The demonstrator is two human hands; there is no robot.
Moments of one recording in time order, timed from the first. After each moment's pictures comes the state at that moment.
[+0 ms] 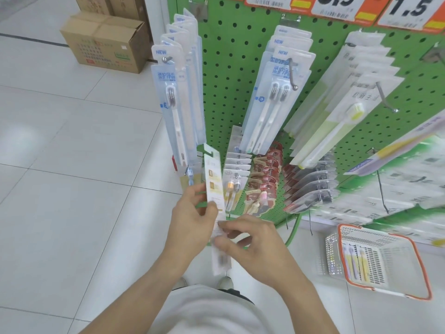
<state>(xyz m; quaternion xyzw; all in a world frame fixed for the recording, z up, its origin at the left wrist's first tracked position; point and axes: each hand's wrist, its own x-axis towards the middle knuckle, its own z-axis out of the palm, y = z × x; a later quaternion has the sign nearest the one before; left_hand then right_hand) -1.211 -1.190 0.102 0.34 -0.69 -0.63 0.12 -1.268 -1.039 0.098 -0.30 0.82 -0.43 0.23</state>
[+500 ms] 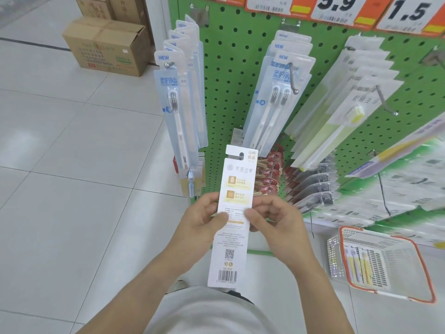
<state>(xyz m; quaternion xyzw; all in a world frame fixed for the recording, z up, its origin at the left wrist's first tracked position) -1.203 -1.193 0.109 0.22 -0.61 -0.76 0.00 -1.301 -1.033 0.097 -0.15 0.72 -0.64 0.23</state>
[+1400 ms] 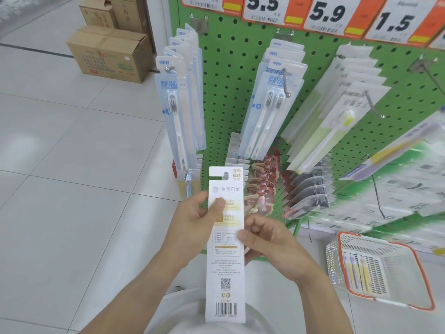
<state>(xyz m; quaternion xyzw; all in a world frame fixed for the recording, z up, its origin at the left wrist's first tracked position) -1.204 -1.189 0.128 0.27 -0.66 -0.70 0.06 -1.293 -1.019 0.105 -0.20 0.60 -0.63 0.45</state>
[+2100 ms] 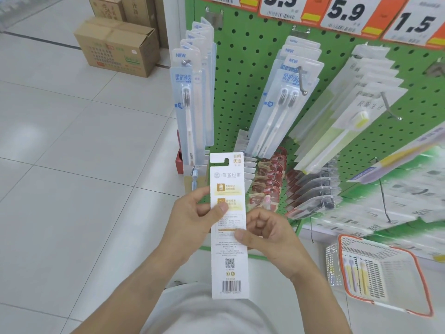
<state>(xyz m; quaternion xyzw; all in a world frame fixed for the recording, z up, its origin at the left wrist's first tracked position) -1.195 -1.198 0.117 0.25 -0.60 -0.75 0.08 -1.286 -1.030 0.104 -0.18 0.66 -0.62 0.40</state>
